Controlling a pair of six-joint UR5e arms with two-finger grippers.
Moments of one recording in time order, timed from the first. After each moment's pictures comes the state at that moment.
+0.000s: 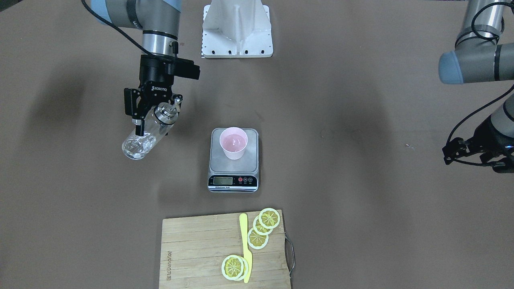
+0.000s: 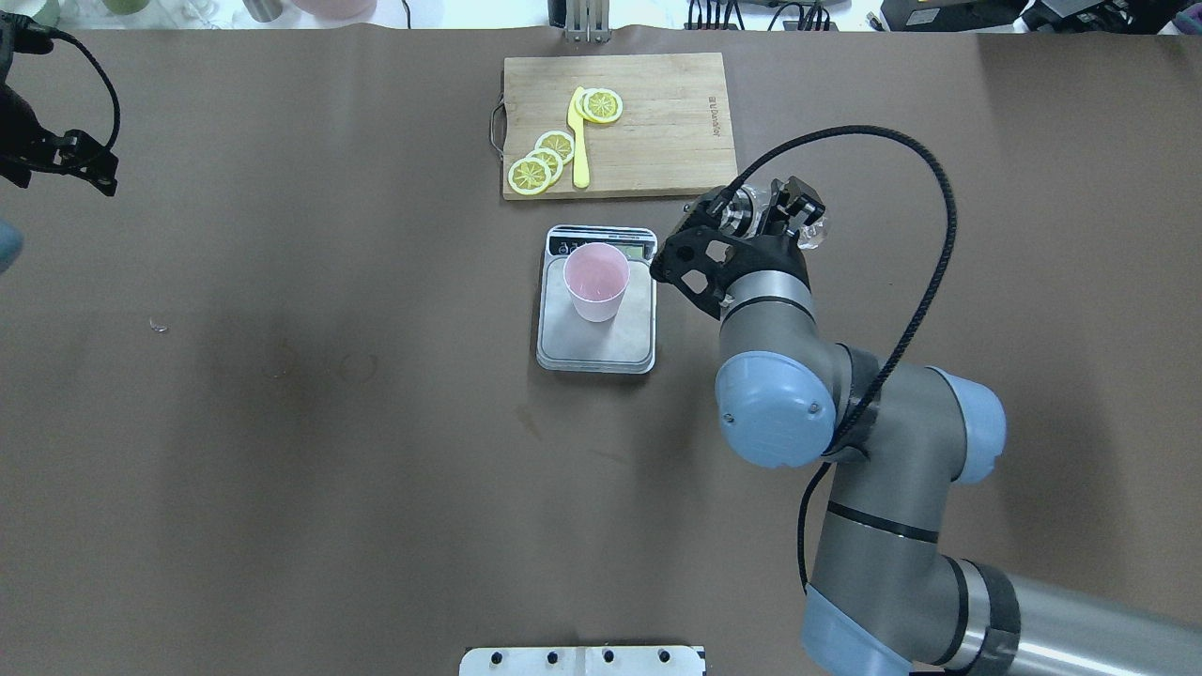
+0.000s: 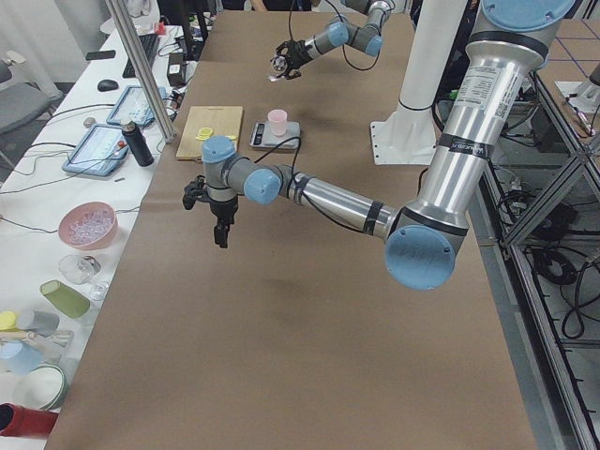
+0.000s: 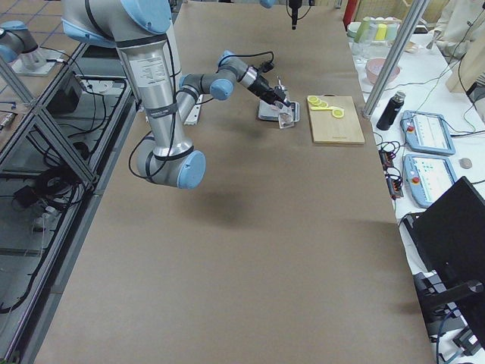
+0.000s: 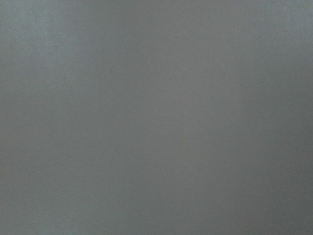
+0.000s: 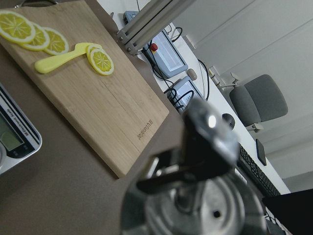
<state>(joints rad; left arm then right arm) -1.18 -1.87 -1.59 -1.67 -2.13 -0.51 0.41 -1.20 2.01 -1.54 0.89 0.48</state>
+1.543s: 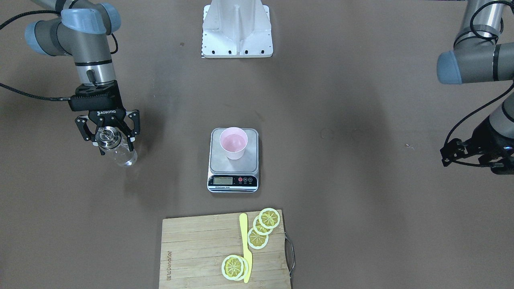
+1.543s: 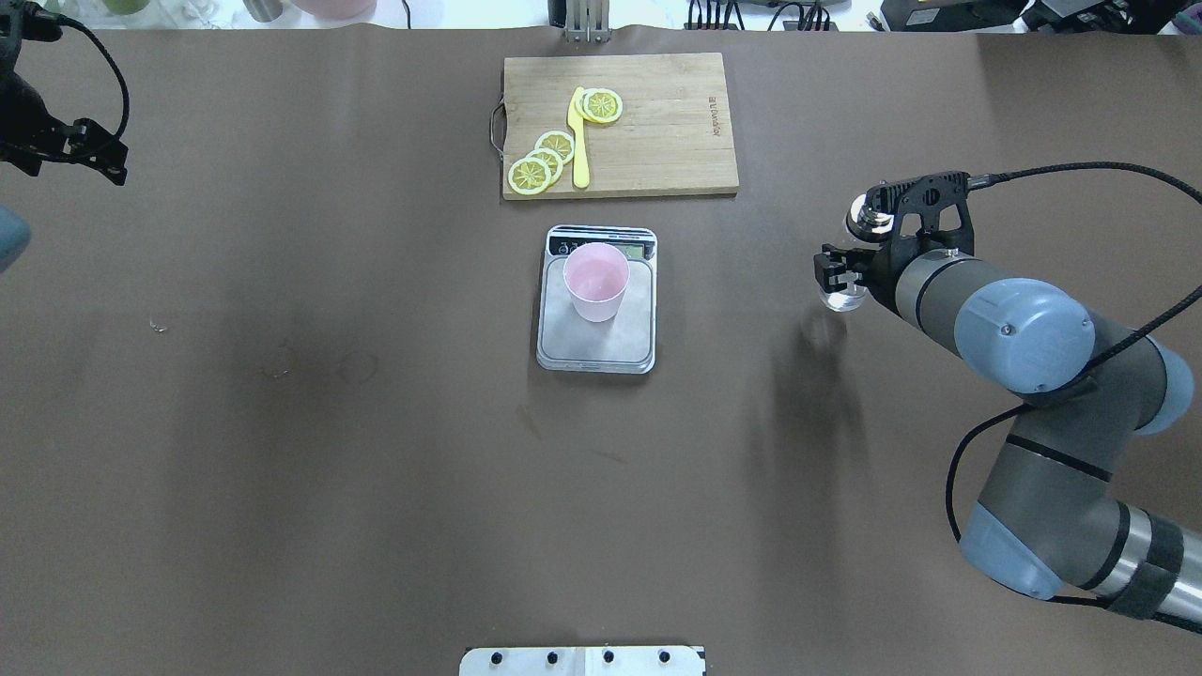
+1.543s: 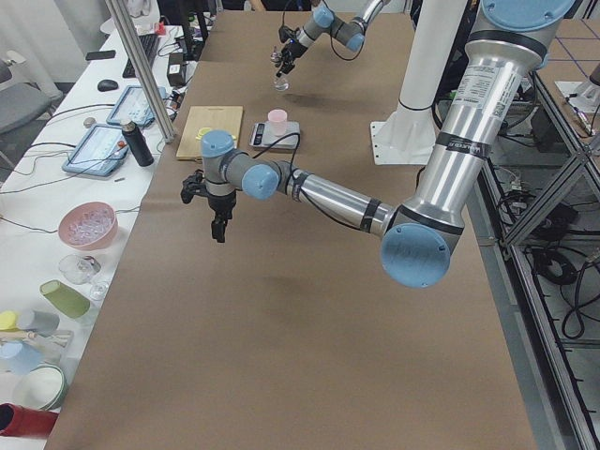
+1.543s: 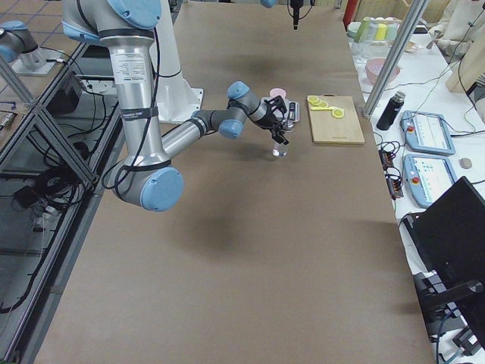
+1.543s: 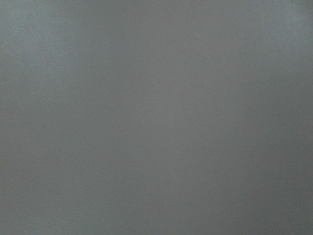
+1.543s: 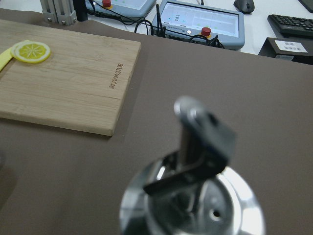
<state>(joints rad) -1.18 -1.89 -1.59 -1.67 -2.13 -0.51 0.59 -1.39 1.86 -1.05 1.34 0.95</state>
